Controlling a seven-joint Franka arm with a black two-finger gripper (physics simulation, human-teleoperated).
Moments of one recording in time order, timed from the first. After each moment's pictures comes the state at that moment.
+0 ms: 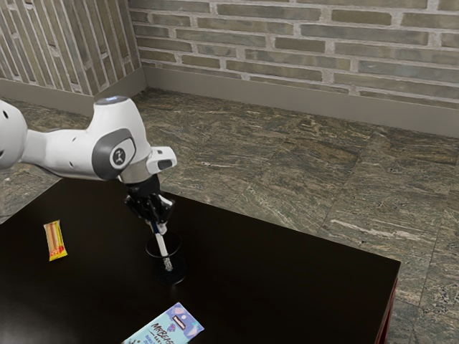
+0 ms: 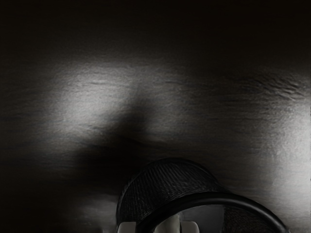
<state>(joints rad) -0.29 0.06 0.29 -2.22 -0.17 2.25 0.03</state>
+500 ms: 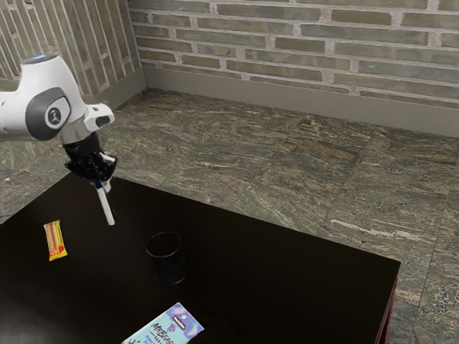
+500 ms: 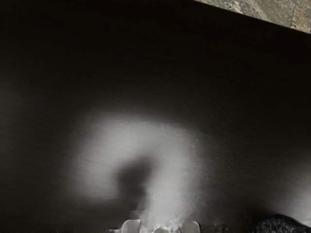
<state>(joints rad) -0.19 -0.10 0.43 -2.17 -0.03 2.17 -0.02</state>
